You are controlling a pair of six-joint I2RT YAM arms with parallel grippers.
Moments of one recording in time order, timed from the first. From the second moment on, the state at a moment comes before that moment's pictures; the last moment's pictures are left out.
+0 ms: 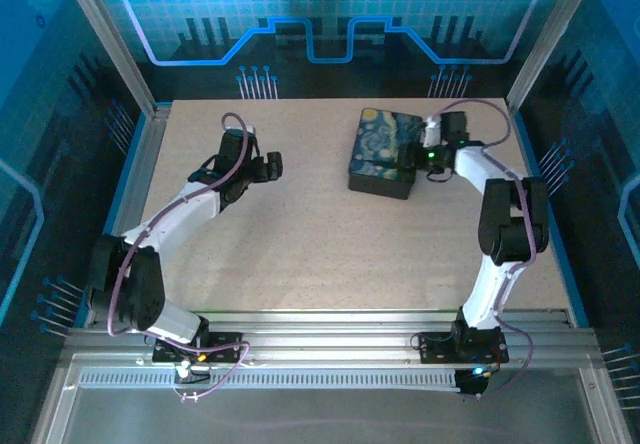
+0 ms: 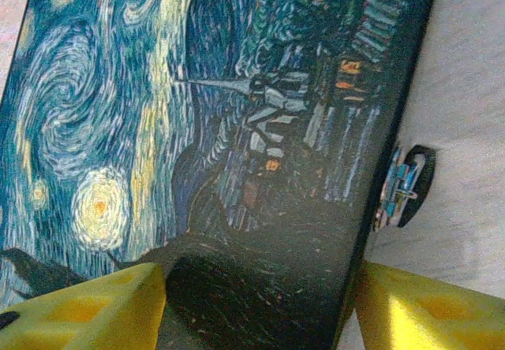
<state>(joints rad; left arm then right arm) -0.29 1.50 1.08 -0.31 -0.18 -0.37 0.06 1.90 1.32 -0.37 -0.37 0.26</state>
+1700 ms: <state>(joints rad) 0.30 1.79 1.09 -0.59 -0.16 -0.72 0.68 1.87 1.45 -0.33 -0.35 0.39</state>
